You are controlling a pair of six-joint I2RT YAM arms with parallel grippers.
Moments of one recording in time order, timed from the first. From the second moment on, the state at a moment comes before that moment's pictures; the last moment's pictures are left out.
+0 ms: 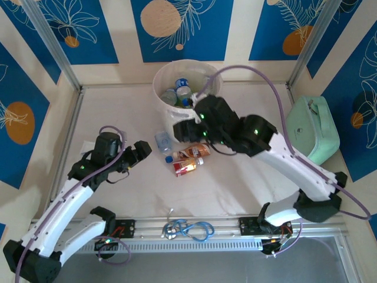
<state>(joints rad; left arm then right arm) -0.41 0.84 0.78 -0.69 0.22 -0.91 1.03 1.36 1.72 -1.03 0.22 0.57</state>
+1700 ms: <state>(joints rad) -0.53 1.66 0.88 -0.25 0.00 -0.81 1.11 1.03 1.07 -0.98 0.23 1.01</state>
